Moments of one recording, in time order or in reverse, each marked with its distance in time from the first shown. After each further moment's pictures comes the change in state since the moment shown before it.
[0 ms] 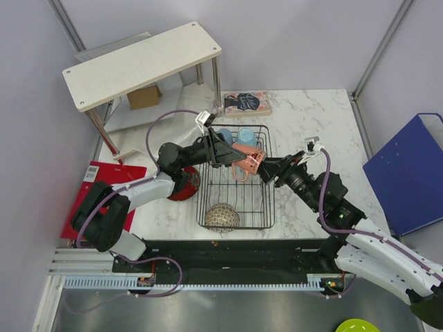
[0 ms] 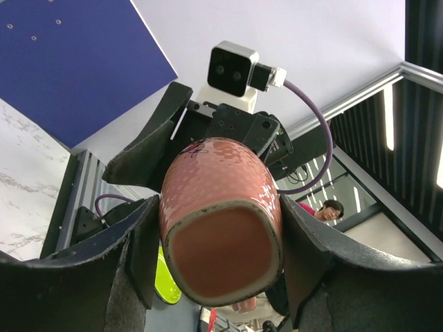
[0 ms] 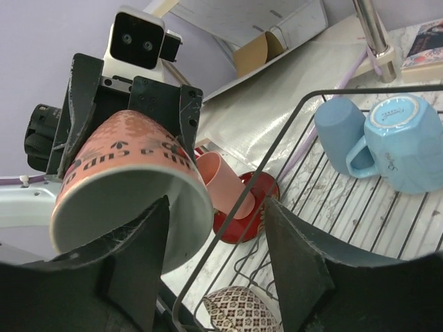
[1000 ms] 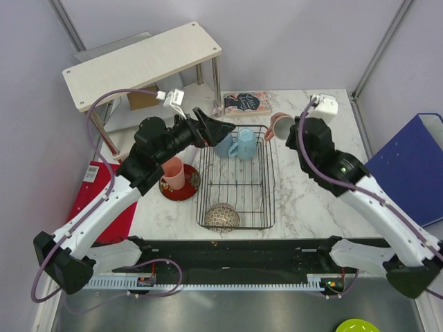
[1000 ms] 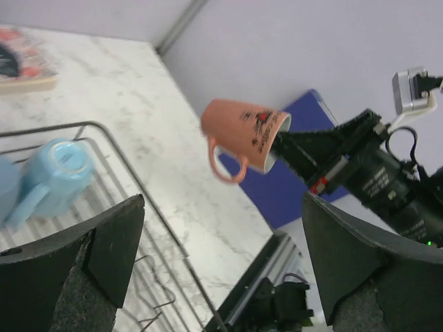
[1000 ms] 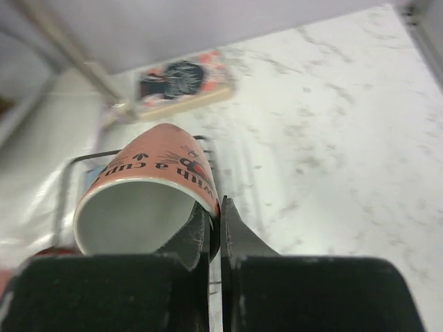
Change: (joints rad) left arm -0.010 -0.365 0.343 -1.173 -0.544 0.791; right arm -0.044 0.333 0.637 -0.695 0.600 -0.163
